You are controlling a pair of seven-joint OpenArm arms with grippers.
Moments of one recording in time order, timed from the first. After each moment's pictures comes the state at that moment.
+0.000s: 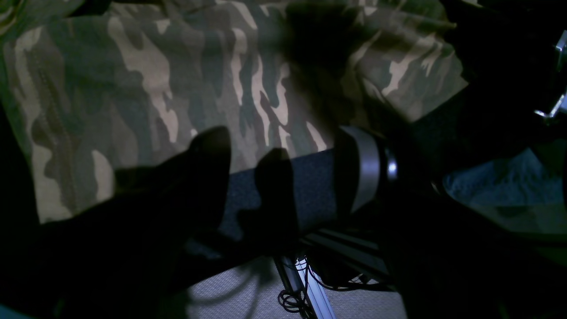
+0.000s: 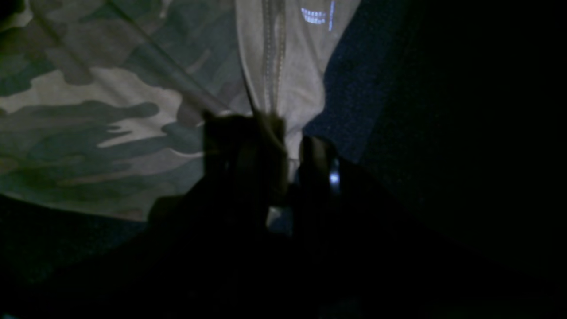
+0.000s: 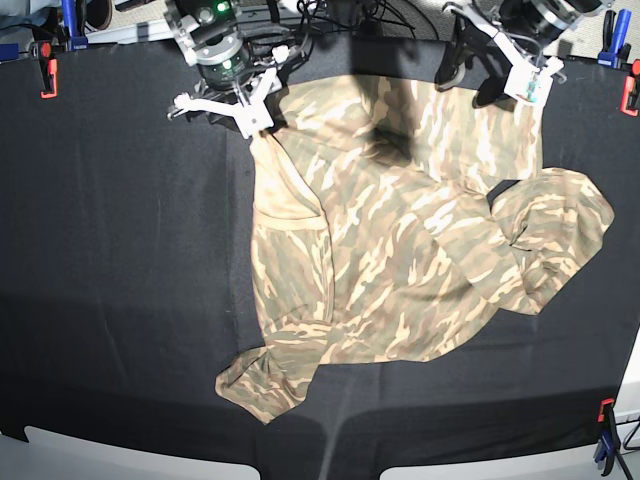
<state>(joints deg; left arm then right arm) 45.1 -13.3 -8.1 114.4 -23.1 -29.0 22.1 -31.3 12.2 -14.8 105.4 -13.0 -0.8 -29.2</state>
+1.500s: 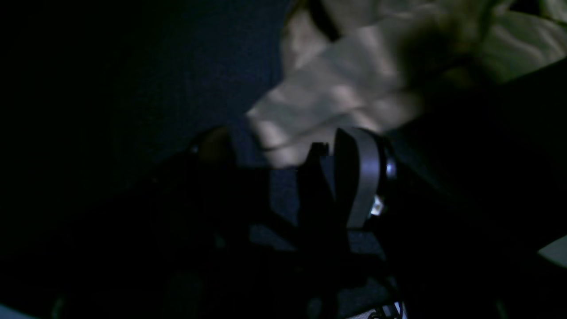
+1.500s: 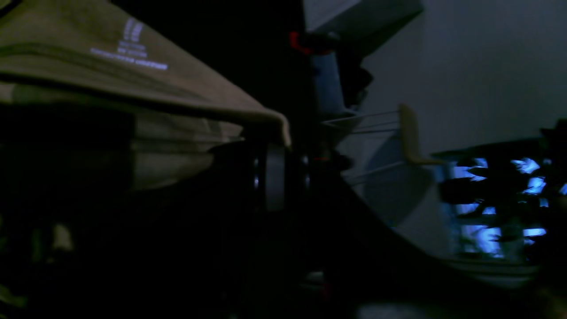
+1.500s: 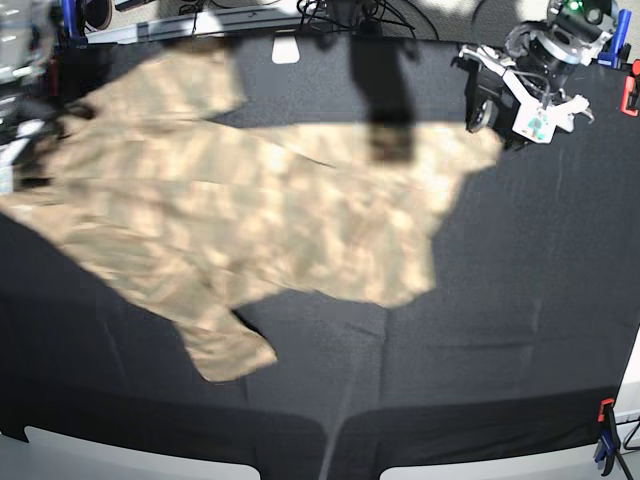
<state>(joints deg) 38.0 -13.2 -8.1 114.3 -6.7 -21.6 20.5 -31.4 30.0 31.6 105.4 -16.0 -1.0 -33.0</state>
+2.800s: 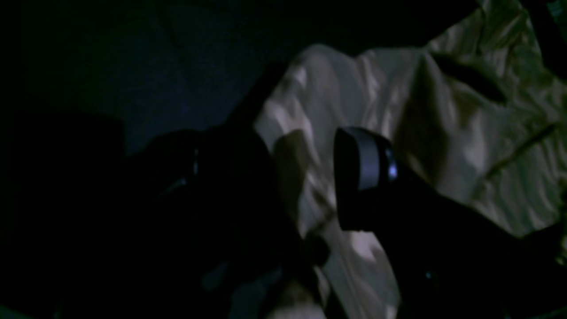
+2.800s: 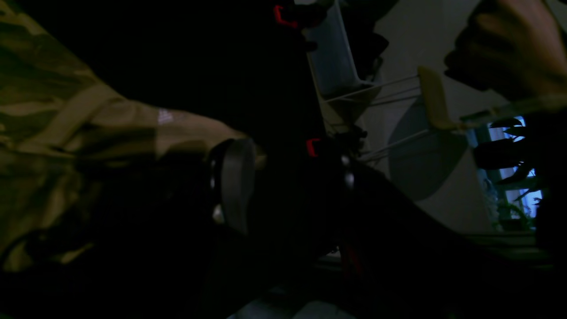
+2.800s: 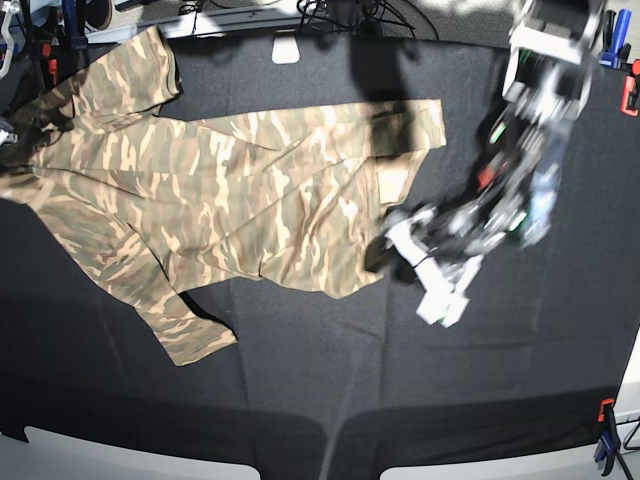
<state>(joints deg) -15.0 -8.3 13.3 68.9 -36.6 -22.7 37.0 -31.6 33.0 36.4 105.1 -4.2 0.1 -38.2</state>
